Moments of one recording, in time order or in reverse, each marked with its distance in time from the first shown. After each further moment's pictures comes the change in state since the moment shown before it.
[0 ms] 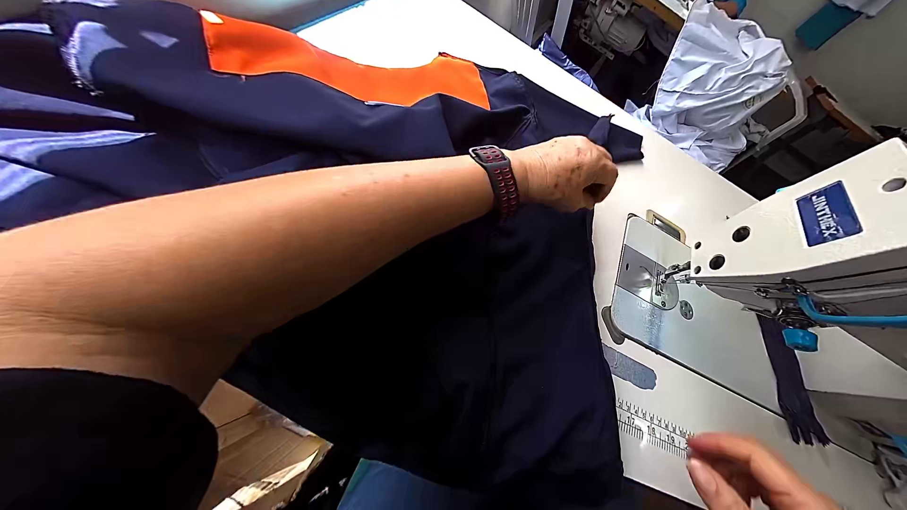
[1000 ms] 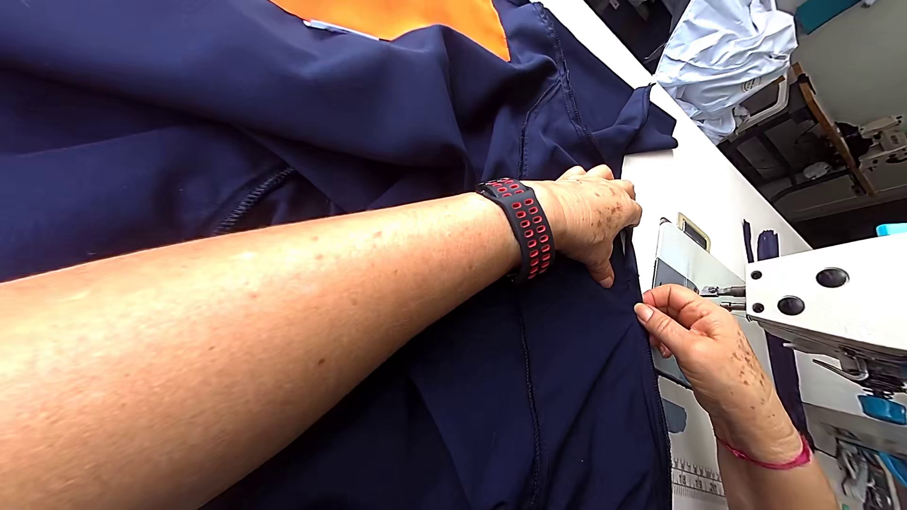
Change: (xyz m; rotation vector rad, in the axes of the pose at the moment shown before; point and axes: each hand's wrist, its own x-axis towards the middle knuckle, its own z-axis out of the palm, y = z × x) left_hand -0.017 0.008 0.017 -0.233 -0.366 -0.330; right_hand 0.168 -0.007 0.049 0.207 0.090 0.131
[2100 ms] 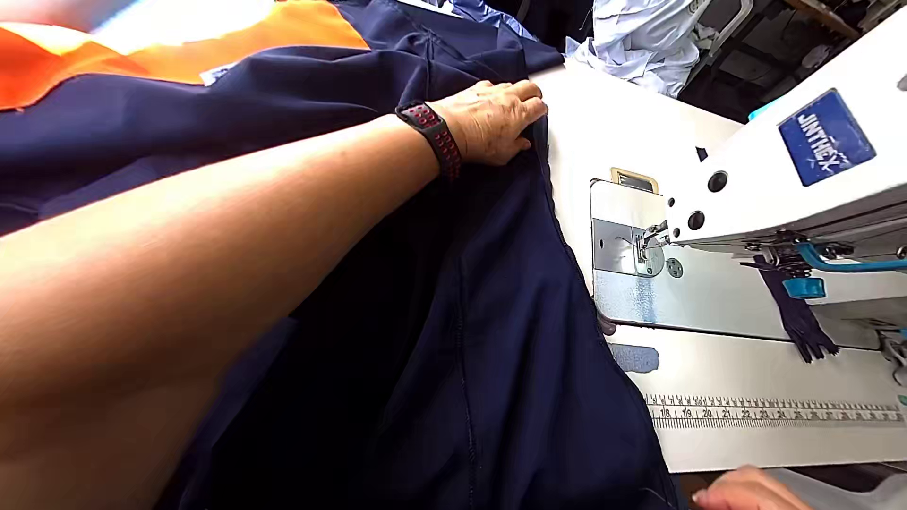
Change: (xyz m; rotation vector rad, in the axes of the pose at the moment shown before) left_hand 0.067 -0.056 -0.046 0.432 0.180 0.144; right_hand -0.201 0.047 -0.046 -0.009 -0.072 -0.043
